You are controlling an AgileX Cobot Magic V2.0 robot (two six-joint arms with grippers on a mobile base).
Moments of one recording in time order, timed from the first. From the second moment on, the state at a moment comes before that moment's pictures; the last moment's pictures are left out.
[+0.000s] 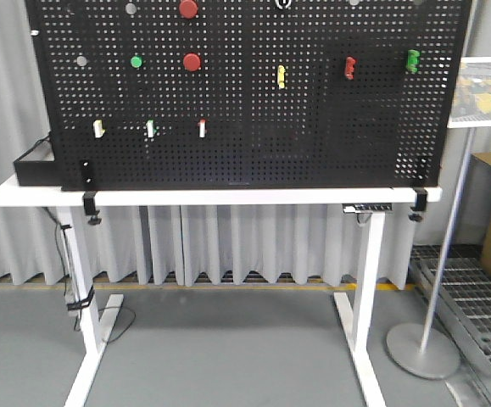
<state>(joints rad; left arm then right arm) -0.19 -0.01 0.03 -0.14 0.14 0.26 -0.05 -0.01 0.03 -0.09 0.12 0.13</state>
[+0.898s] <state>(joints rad) -0.19 -0.01 0.03 -0.14 0.14 0.26 -0.05 -0.01 0.03 -0.09 0.12 0.13</state>
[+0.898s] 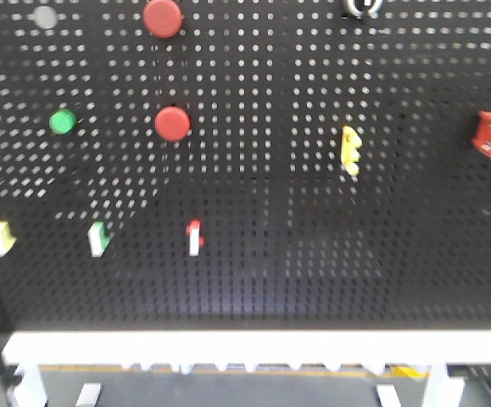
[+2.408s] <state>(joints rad) -0.19 -0.01 0.03 -0.15 0.00 0.24 -0.05 -0.01 0.03 -0.08 -0.07 0.13</state>
